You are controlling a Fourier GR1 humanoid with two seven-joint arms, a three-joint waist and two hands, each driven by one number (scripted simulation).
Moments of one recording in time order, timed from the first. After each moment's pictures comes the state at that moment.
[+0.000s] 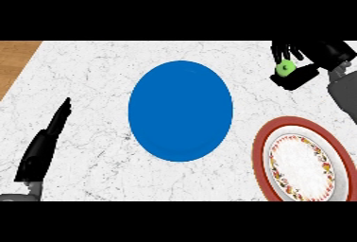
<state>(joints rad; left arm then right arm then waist) -0.01 0.43 -0.10 -1.47 -0.04 0.13 -0.14 -0.89 -0.69 0.46 -0.98 0.29 0.15 -0.12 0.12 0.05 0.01</state>
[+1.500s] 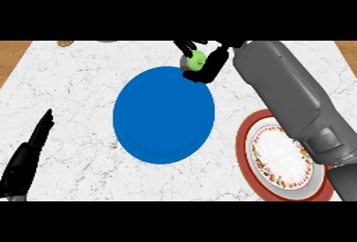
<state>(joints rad) 0.08 0.42 -0.01 -1.48 -0.06 0.11 -0.14 -1.23 -0.25 0.35 -0.70 0.28 0.31 -0.55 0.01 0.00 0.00</state>
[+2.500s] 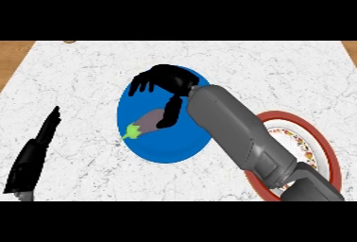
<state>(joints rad) 0.06 0.38 0.00 -1.49 -0.10 0.09 -0.12 -1.14 0.00 0.54 -0.59 0.23 0.19 -0.30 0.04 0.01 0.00</state>
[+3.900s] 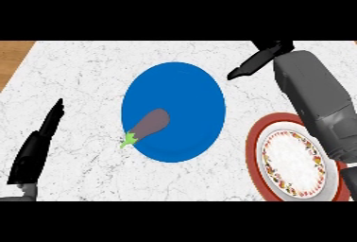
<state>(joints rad) 0.01 0.36 0.01 -1.50 -0.12 0.06 -0.11 -1.20 -0.31 0.09 -0.24 -0.14 0.44 -0.61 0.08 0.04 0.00</state>
